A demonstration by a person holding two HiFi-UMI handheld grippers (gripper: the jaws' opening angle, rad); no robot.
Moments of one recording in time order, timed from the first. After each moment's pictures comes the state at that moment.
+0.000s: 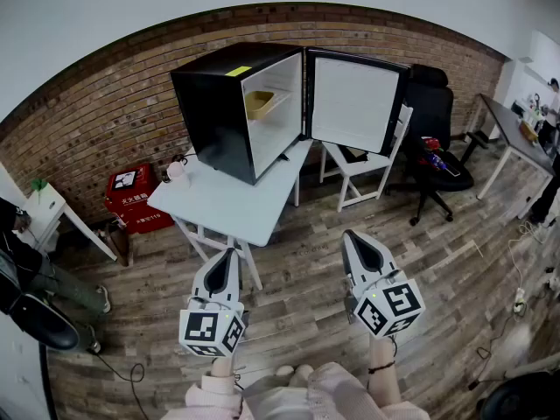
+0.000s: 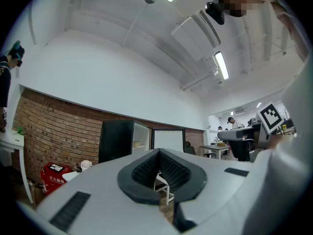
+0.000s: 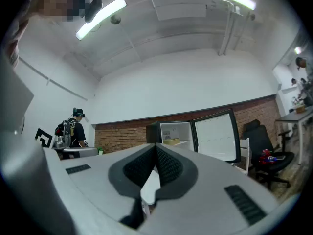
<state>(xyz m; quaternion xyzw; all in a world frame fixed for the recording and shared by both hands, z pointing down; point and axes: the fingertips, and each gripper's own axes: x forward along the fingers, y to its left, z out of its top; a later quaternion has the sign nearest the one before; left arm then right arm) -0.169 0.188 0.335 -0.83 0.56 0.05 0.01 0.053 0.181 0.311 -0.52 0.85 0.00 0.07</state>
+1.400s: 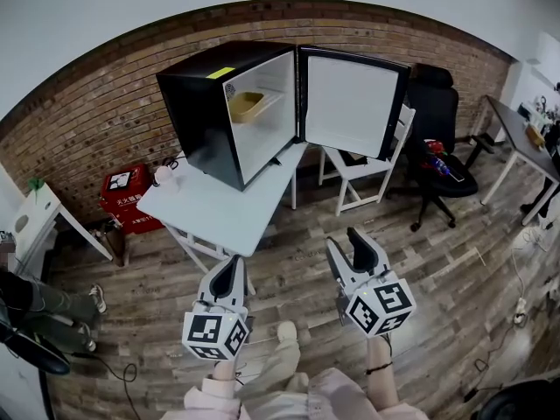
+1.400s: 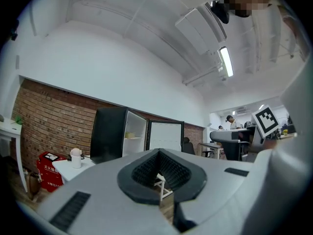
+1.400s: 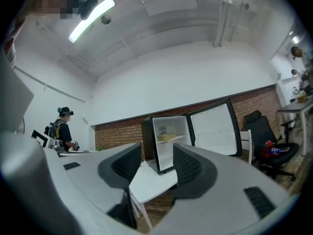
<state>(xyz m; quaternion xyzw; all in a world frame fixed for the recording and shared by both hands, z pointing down) -0.107 0.147 0.370 -0.83 0.56 0.04 -0.04 0.094 0.123 0.344 -0.51 0.86 -0.04 0.07</state>
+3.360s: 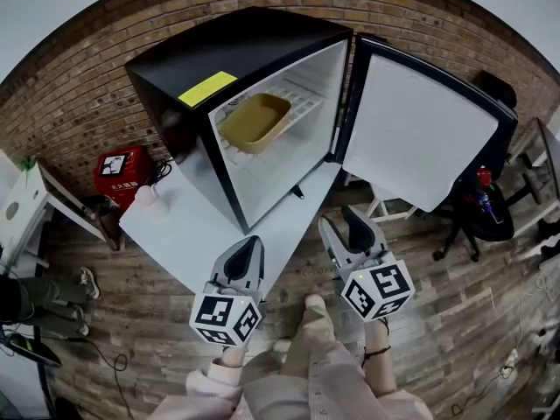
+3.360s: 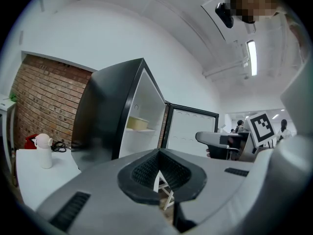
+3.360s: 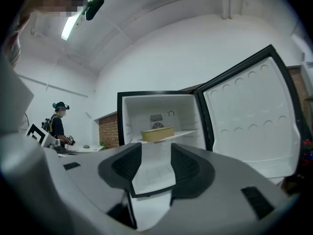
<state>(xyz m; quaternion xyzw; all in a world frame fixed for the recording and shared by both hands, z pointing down) -0.101 -0.176 0.411 -0.80 0.58 0.04 -0.12 0.041 -0.228 0.378 -0.43 0.90 -0.06 0.03</state>
